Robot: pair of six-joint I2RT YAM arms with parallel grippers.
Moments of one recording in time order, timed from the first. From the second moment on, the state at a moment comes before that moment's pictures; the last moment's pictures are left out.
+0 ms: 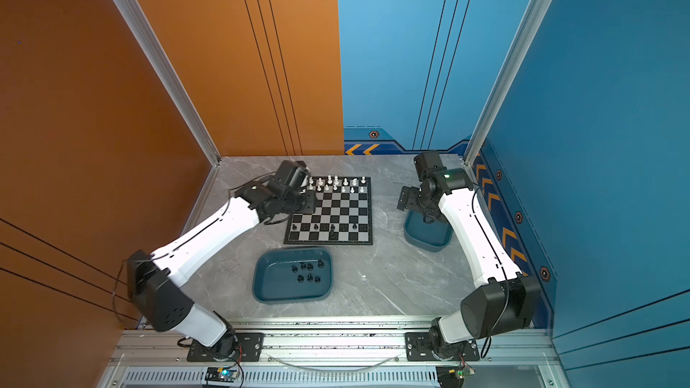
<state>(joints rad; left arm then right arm) -0.58 1.49 1.43 -0.81 -0.13 -0.52 0.20 1.47 1.54 -1.25 0.06 0.47</state>
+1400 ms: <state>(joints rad) -0.83 1.53 1.09 -0.73 -0.16 -0.72 0.43 1.45 1.52 -1.22 0.10 0.52</state>
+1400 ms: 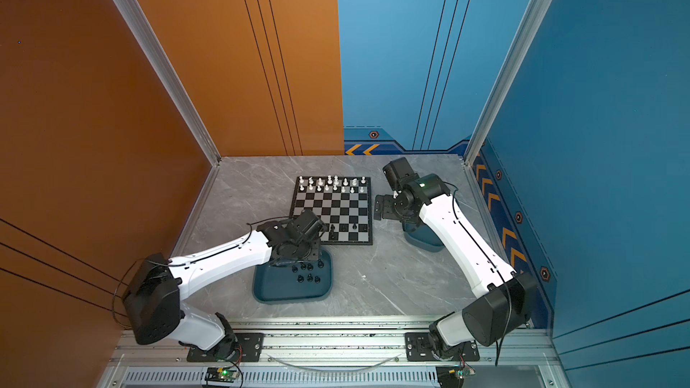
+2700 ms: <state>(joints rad) -0.85 1.73 1.16 -0.73 -0.08 -0.67 0.33 1.34 1.42 -1.23 0.11 0.52</state>
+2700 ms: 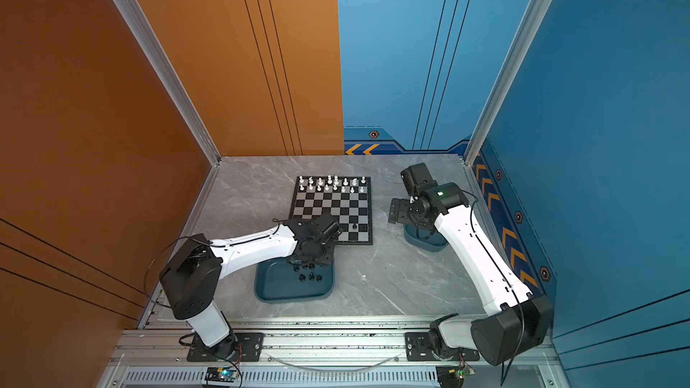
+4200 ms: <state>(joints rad) -0.84 1.70 1.20 -0.77 -0.08 -0.64 0.30 1.31 1.39 -1.23 0.09 0.52</state>
